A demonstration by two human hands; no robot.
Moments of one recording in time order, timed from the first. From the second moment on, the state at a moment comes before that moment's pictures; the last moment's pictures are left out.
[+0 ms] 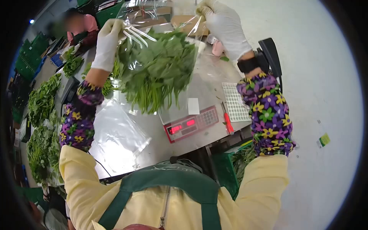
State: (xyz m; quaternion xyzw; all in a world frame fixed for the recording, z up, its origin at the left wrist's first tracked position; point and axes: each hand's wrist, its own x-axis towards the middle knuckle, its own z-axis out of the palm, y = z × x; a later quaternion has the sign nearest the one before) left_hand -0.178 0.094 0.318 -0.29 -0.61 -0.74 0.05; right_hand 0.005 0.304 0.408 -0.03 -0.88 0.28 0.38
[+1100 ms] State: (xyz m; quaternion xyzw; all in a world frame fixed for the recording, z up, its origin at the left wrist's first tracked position) left_hand 0.042 0.075 0.064 0.05 -0.60 -0.59 -0.53; right_hand 0.084 0.287 0.118 -0.14 -0.97 0.13 0.18
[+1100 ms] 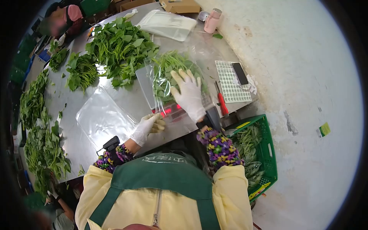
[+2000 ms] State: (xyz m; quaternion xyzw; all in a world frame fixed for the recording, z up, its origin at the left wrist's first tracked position) left_hand 0.041 0.067 0.025 0.09 -0.39 -0.72 -0.56; right_hand 0.133 0.185 0.088 -0.13 -0.92 0.35 0.10
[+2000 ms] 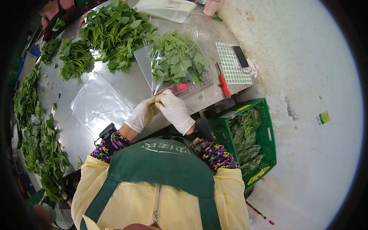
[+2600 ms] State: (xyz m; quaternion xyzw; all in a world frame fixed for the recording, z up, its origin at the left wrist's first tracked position) left_hand 0.016 0.042 0.060 0.05 -0.57 -0.63 -0.53; right_hand 0.500 0.182 -0.025 -0.48 -0.85 0.22 0.04
